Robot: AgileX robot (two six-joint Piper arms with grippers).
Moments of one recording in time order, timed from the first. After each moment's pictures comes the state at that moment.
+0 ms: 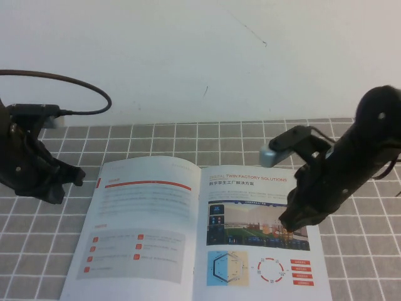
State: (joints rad) right arm 0.41 1.82 -1.25 0.40 0.90 -0.56; left arm -0.02 1.65 -1.22 -0.14 0.92 0.14
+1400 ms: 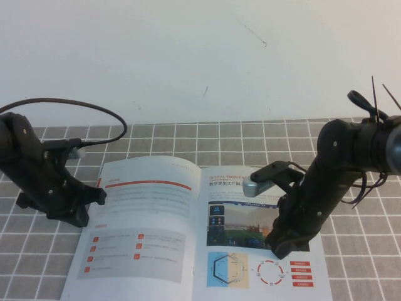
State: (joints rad) right arm 0.45 2.06 -1.30 0.41 0.89 -0.56; left arm 0.00 1.92 -1.23 -0.29 0.79 0.19
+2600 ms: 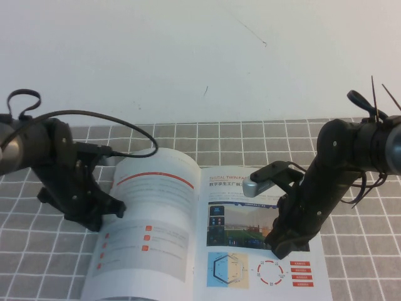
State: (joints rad) right arm 0.45 2.06 -1.30 0.41 0.90 -0.56; left arm -0.15 1.95 -1.24 -0.10 0.77 0.12
